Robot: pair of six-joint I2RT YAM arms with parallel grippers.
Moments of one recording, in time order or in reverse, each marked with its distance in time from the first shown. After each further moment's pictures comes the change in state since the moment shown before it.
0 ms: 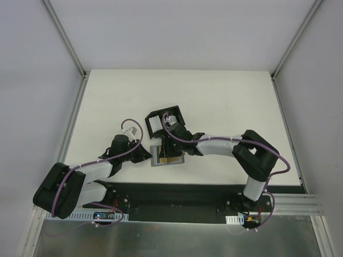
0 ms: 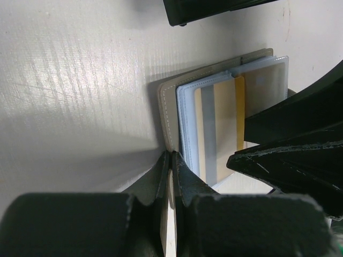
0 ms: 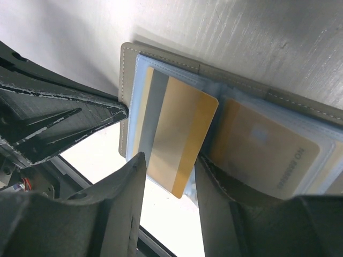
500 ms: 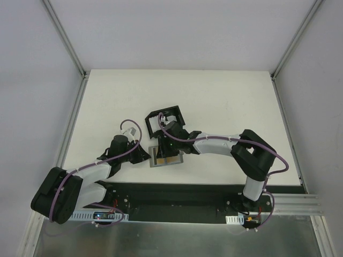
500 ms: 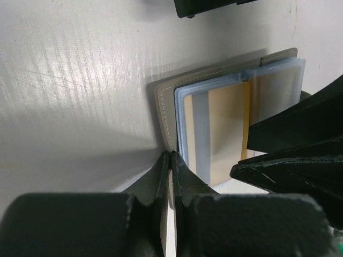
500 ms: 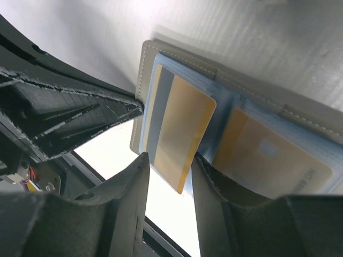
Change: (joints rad) left arm 0.000 -0.043 0.000 -0.053 -0.003 0.001; right arm 0.022 0.007 0.061 -0.060 -0.022 -0.037
